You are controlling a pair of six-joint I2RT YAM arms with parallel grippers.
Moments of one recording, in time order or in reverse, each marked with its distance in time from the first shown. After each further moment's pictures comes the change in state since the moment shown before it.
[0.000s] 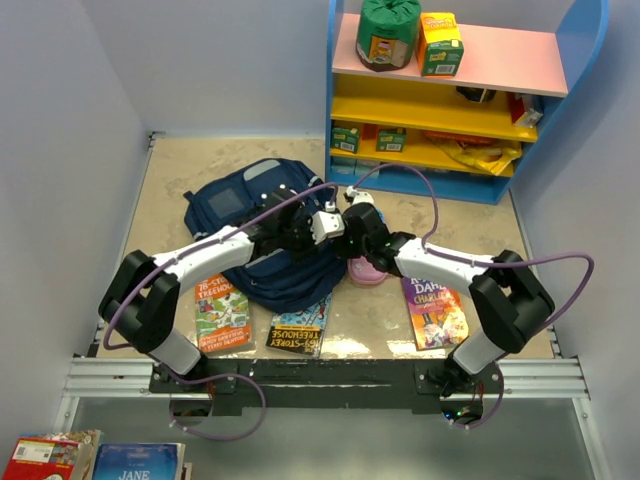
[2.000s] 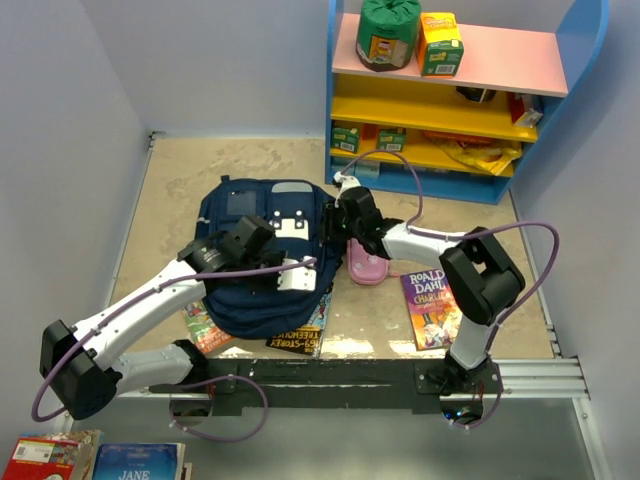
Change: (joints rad) left arm -0.086 -0.444 -0.066 -0.558 -0.107 0.387; right arm -0.086 0.200 0.106 0.187 -0.180 -0.139
